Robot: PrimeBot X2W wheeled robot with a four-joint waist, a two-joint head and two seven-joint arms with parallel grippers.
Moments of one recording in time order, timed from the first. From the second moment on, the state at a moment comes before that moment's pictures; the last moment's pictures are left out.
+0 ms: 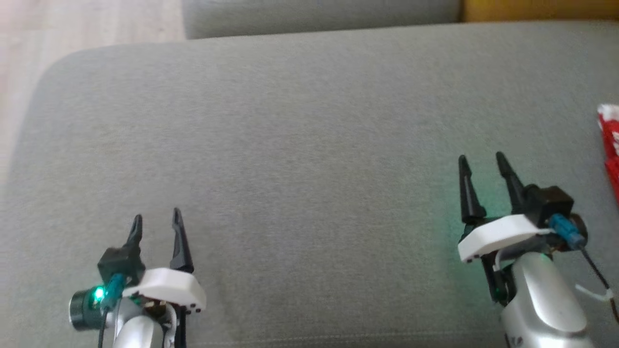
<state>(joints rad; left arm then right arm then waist) -0.07 0.04 -0.13 0.34 -0.16 0.19 -0.25 -0.31 -0.05 0.02 0.56 0.09 0.12 -0.25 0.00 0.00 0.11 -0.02</state>
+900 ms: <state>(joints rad) 0.01 0.03 -0.11 0.40 -0.25 0.13 -0.22 -0.21 -0.05 0.04 0.63 0.21 0.12 -0.23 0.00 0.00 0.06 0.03</state>
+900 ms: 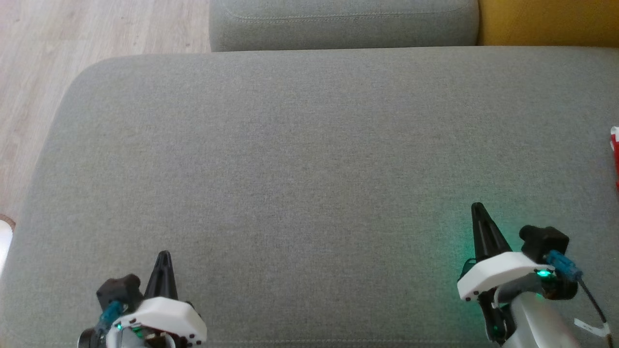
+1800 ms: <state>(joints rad) 0.00 0.03 -0.07 0.37 -0.57 0.07 -0.15 -0.19 -0.05 0.00 0.55 0.54 0.12 -0.15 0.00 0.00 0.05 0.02</state>
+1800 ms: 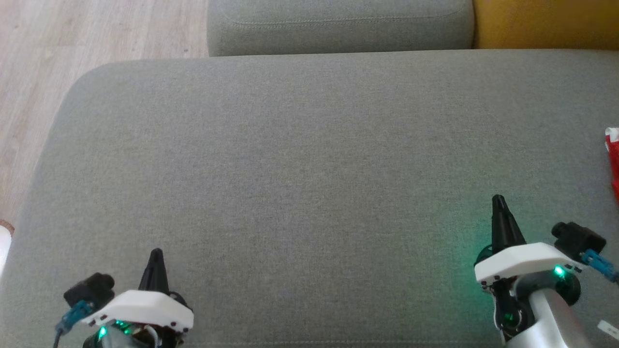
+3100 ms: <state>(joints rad) -0.02 0.03 -0.01 0.33 -1.00 -0.01 -0.04 -0.15 -0.05 -0.06 0.44 0.99 0.12 -0.04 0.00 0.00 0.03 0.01</state>
